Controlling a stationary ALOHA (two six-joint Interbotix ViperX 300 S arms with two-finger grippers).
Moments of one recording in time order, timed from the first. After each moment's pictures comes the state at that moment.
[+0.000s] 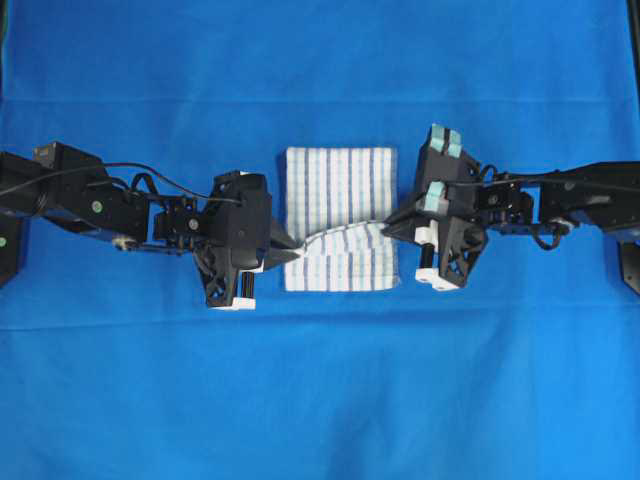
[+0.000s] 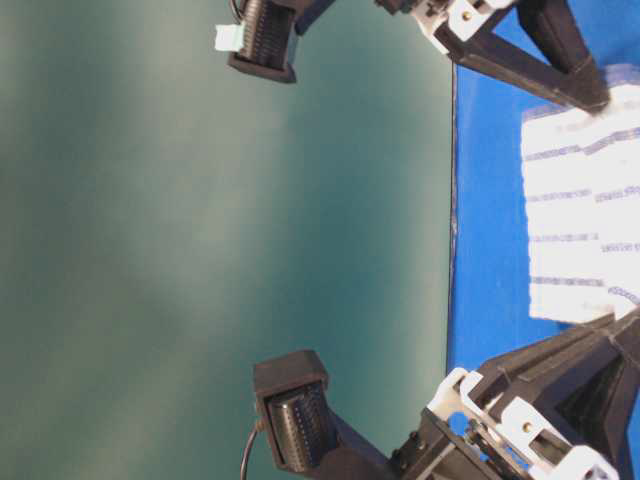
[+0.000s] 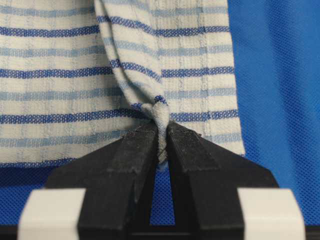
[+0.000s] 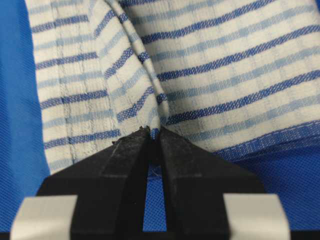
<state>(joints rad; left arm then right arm) -0.03 0.17 0.79 -0.03 -0.28 0.05 -0.04 0.00 0.91 0.17 -0.16 0.05</state>
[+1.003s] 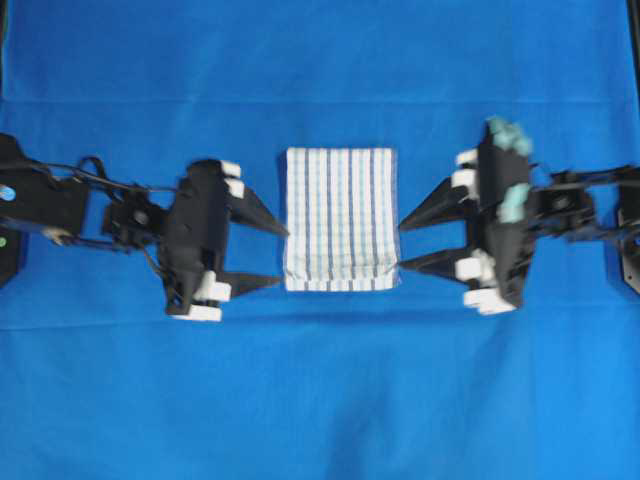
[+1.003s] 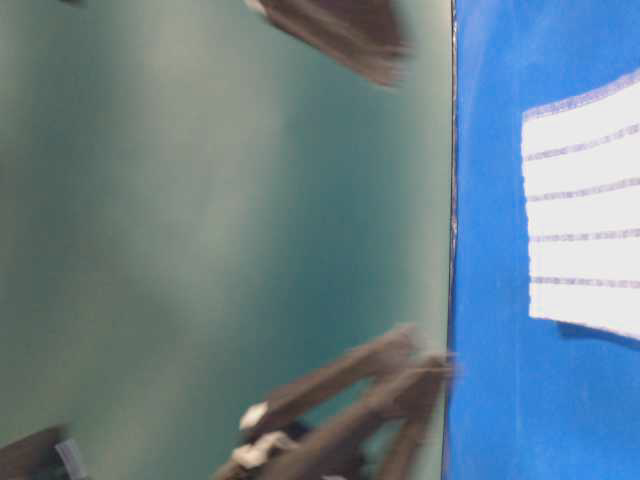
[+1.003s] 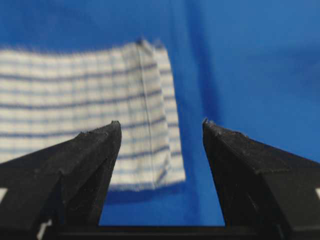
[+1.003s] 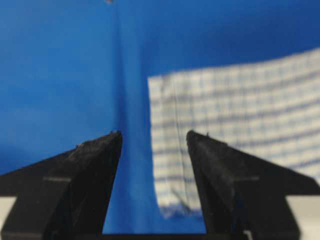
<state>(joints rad) -0.08 -0.20 0.78 -0.03 -0.05 0.06 0.06 -0.41 0.89 0.16 0.02 0.05</state>
